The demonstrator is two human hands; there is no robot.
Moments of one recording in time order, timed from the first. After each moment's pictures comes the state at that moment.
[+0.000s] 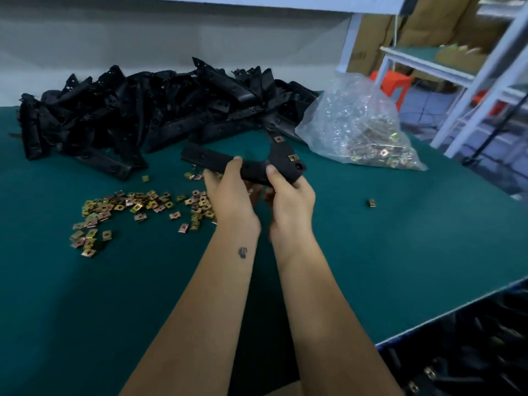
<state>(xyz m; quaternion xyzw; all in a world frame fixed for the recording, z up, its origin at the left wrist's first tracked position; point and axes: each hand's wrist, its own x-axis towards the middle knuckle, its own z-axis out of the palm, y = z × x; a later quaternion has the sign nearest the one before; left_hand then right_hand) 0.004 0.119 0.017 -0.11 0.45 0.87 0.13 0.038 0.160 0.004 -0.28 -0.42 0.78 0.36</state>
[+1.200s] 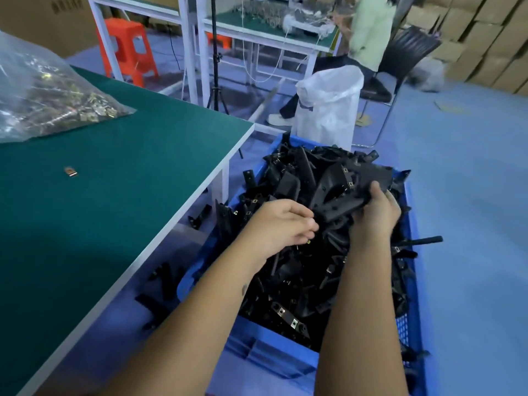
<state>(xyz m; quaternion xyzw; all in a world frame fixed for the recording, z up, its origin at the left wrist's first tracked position) 0.351 0.255 -0.020 0.47 0.48 0.39 0.63 0.534 0.327 -0.042 -0.54 -0.14 0.41 0.72</state>
